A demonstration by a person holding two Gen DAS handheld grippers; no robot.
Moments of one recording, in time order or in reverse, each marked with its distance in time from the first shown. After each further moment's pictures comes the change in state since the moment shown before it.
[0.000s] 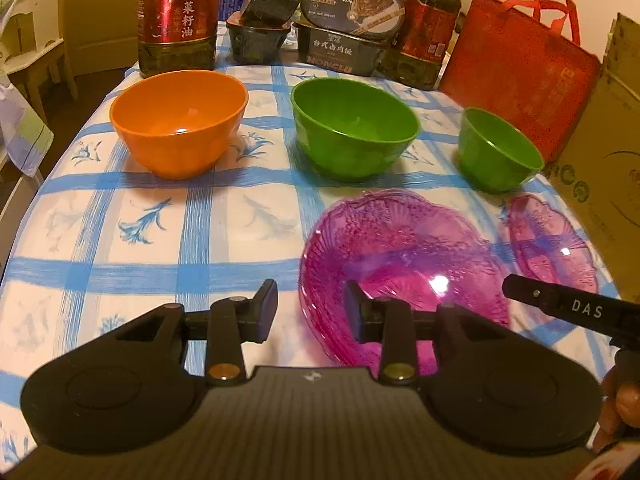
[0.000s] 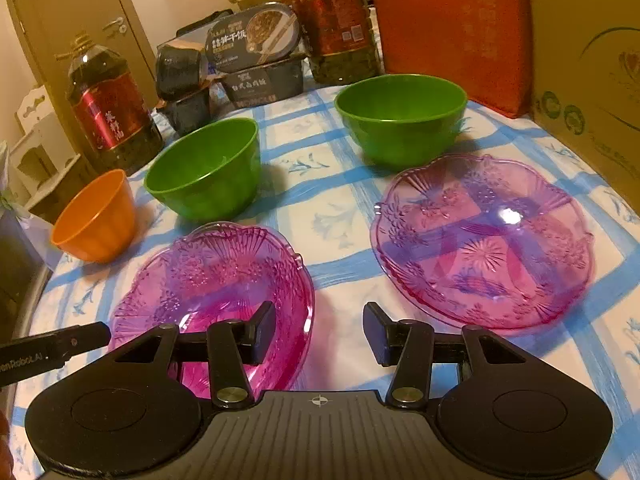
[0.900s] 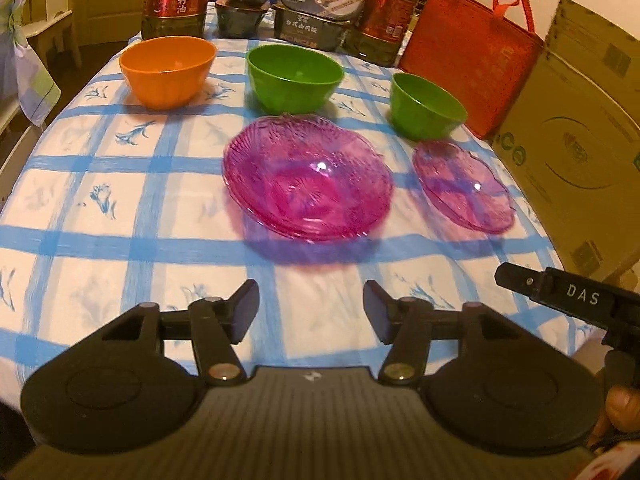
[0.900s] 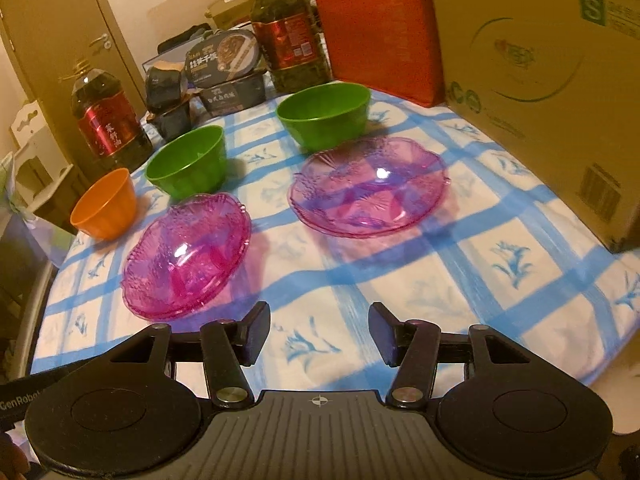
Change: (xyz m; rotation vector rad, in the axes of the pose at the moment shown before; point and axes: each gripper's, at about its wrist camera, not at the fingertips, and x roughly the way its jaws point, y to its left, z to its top) left arm -0.096 -0.077 -0.086 -0.055 0.045 -0.033; right arm -0.126 -0.052 -0.051 0.047 -0.002 -0.045
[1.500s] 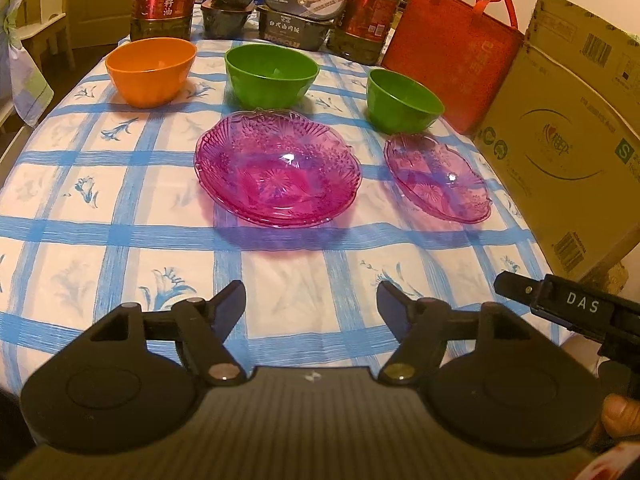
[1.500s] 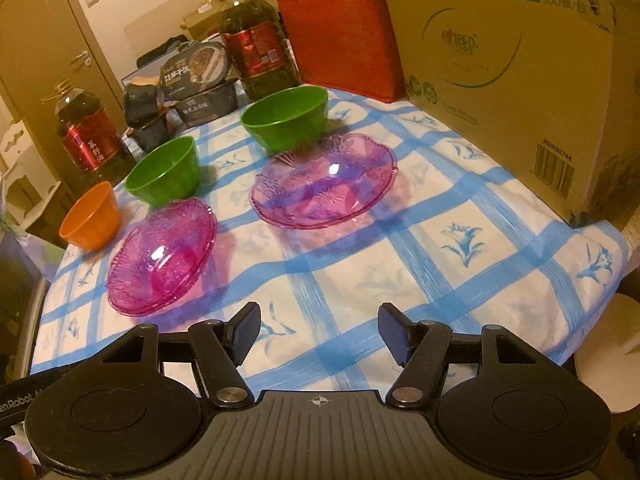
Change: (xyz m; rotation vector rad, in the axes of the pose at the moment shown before) left arm -0.007 -0.025 -0.011 0.004 -0.007 -0.019; right arm -0.023 -0.032 -0.009 0.067 -0.010 -0.028
